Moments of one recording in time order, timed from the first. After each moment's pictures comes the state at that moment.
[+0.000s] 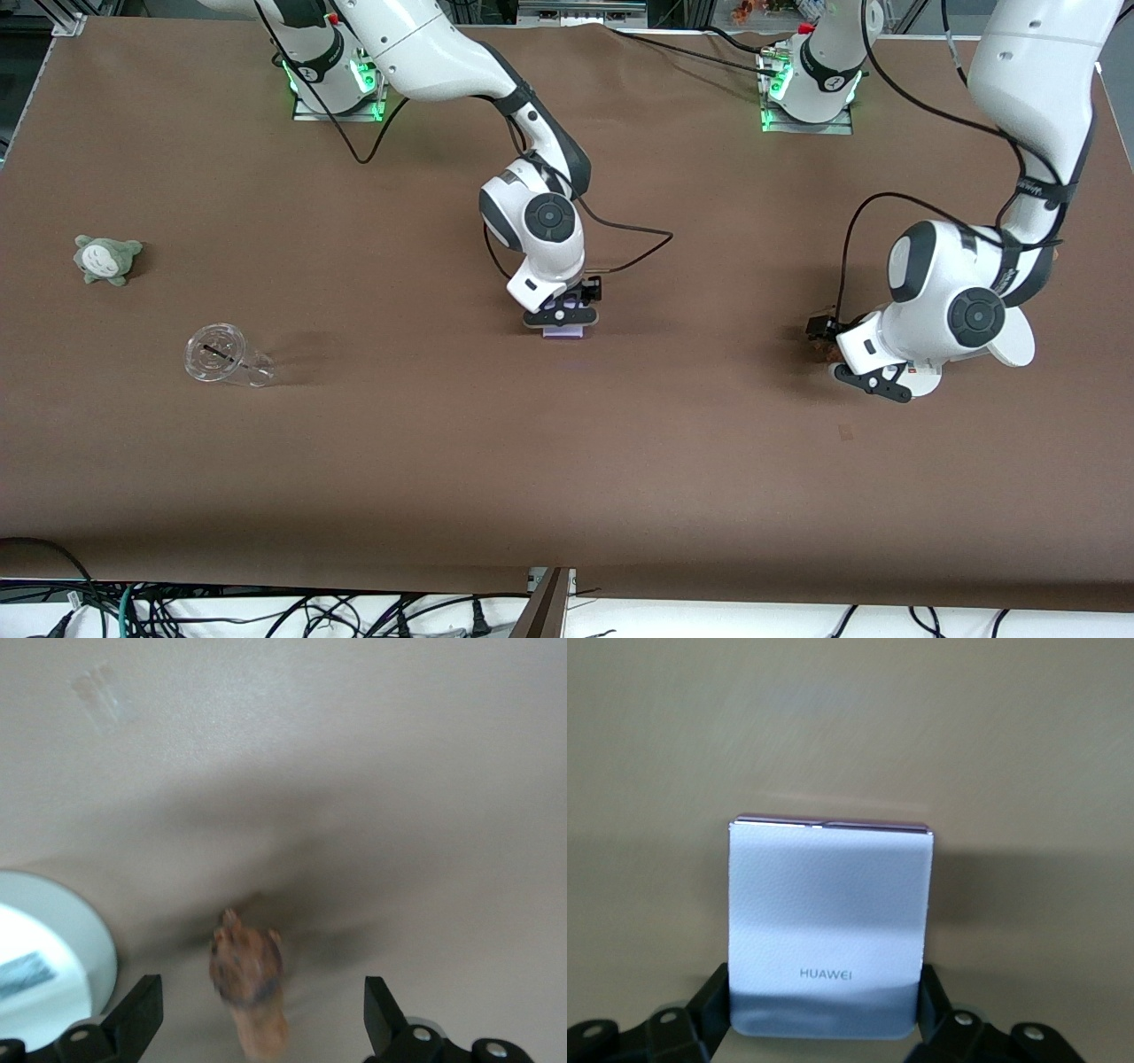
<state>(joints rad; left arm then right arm) 0.17 0.48 -0.25 -1.85 0.08 2.12 0.22 0.87 0.85 -0.12 -1.48 0.11 2.36 0.69</state>
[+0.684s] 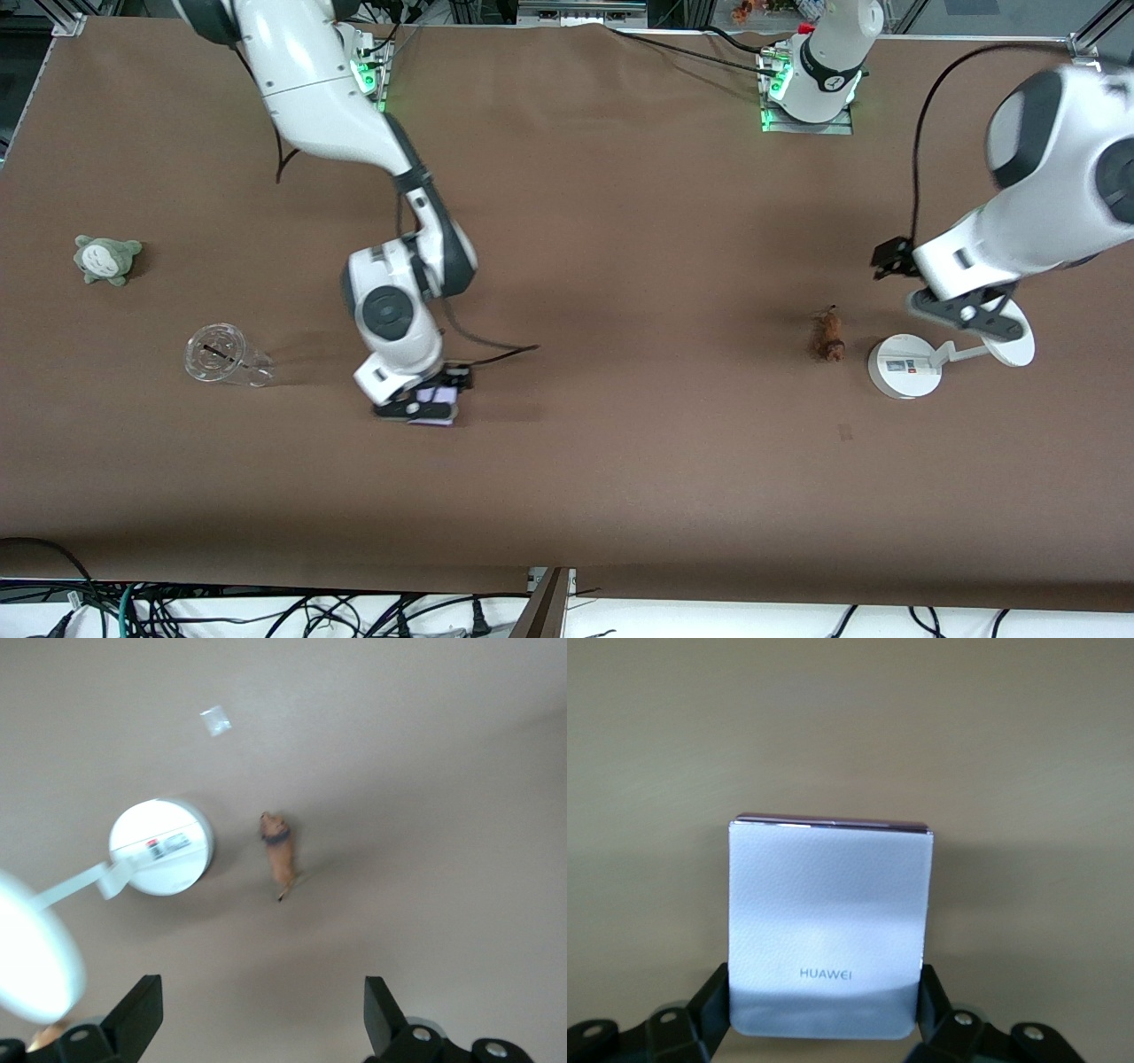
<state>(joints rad) 0.17 0.14 -0.26 -1.69 0.08 1.68 0.22 0.56 0.85 -0.22 -1.47 0.11 2.36 0.36</state>
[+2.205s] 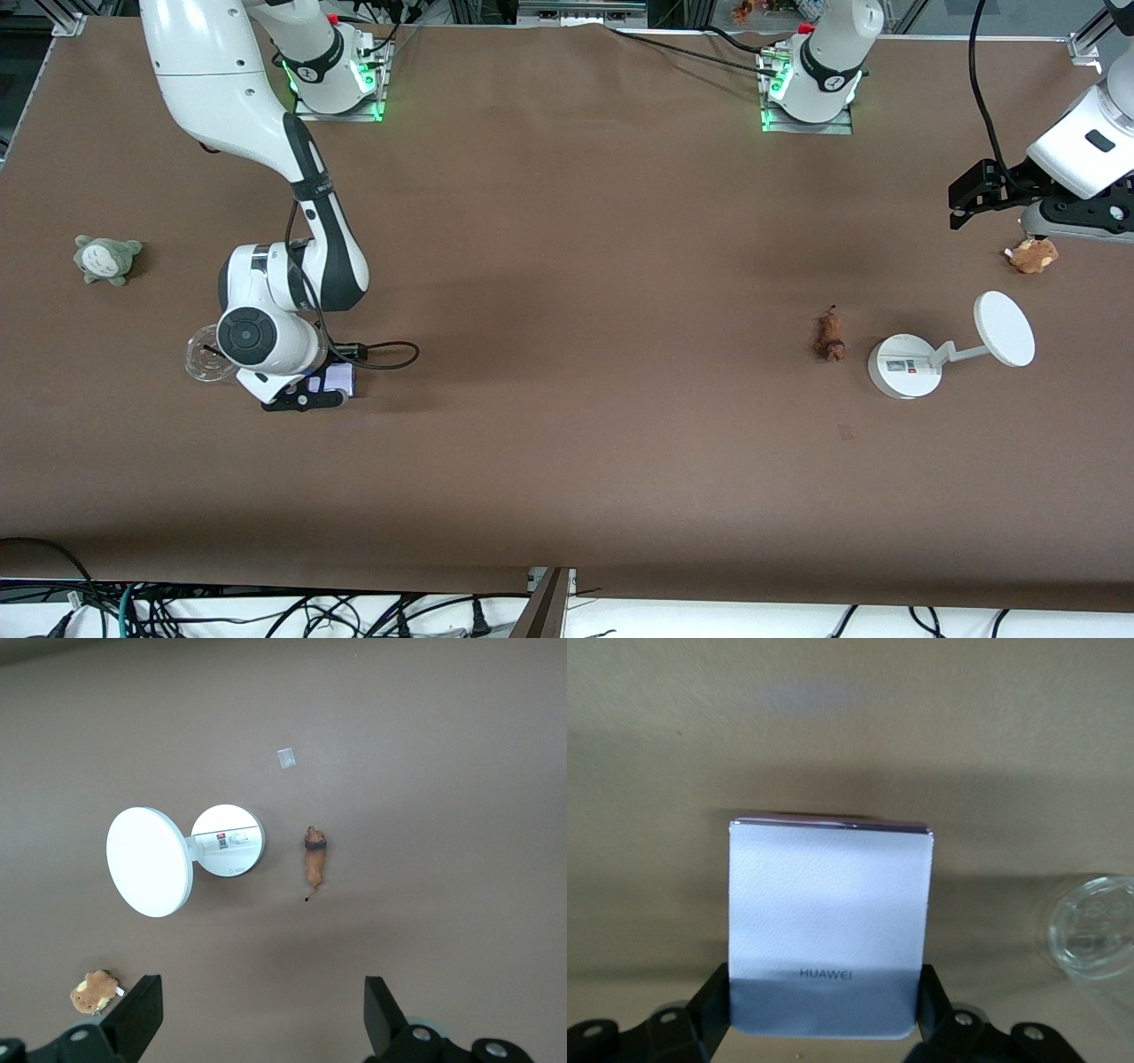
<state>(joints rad) 0.01 -0.04 -0.06 -1.68 0.07 1.65 0.10 0.44 0.70 -0.29 -1.70 0.11 2.19 0.03</state>
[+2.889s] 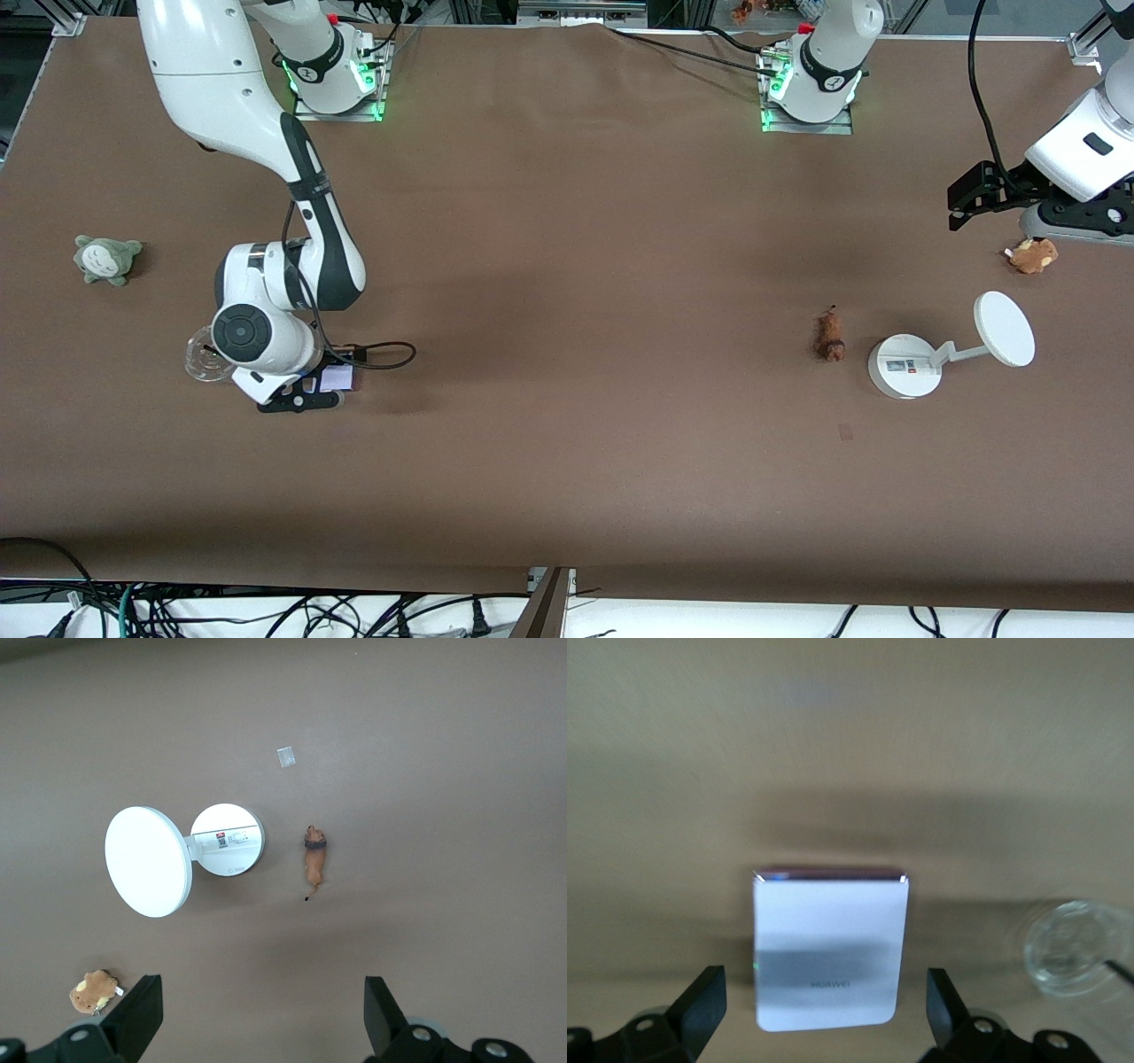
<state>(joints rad) 0.01 -0.04 -0.06 -1.68 0.07 1.65 0.10 0.43 0.68 -0.29 -1.65 0.11 2.19 0.02</state>
